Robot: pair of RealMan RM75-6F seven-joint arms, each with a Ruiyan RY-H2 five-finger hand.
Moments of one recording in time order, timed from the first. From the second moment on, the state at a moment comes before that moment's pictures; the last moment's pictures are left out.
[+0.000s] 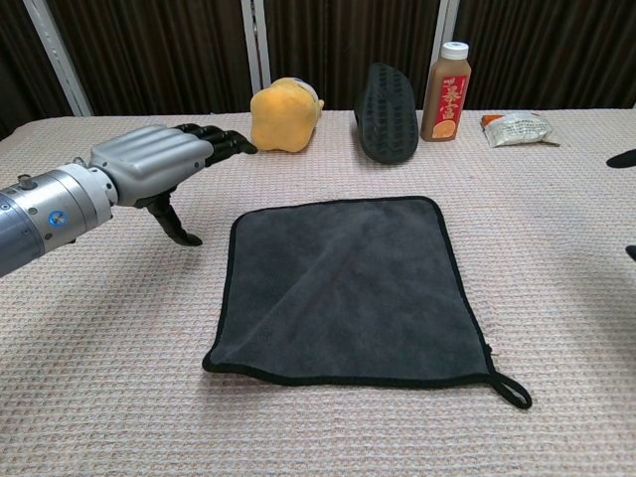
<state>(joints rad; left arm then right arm) -0.76 -1.68 -0.17 -1.20 1.36 0.99 0.40 0.20 -1.43 0.10 -1.70 -1.39 1.37 -0.04</state>
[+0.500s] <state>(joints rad) -0.82 -1.62 -0.08 -1.29 1.19 0.74 0.58 0.20 -1.43 0.10 -1.69 -1.39 1.37 -0.04</state>
